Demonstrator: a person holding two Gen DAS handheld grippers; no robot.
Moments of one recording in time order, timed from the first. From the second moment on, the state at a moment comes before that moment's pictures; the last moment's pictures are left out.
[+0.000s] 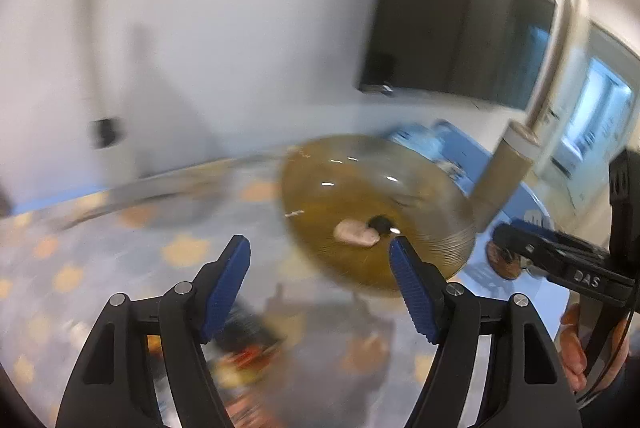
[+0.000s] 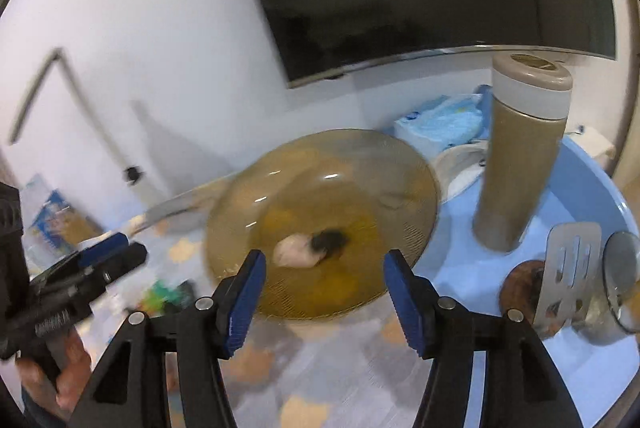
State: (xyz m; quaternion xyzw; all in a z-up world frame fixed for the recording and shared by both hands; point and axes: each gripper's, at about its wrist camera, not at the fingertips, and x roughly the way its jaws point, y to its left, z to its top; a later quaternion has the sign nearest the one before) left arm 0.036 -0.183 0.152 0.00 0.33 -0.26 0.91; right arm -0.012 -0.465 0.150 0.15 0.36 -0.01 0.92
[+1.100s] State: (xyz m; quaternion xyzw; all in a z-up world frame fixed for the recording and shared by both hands) left arm -0.015 0.026 0.013 -0.04 0.45 0.01 0.89; right arm -0.023 -0.325 0.032 0.05 0.46 0.05 0.88
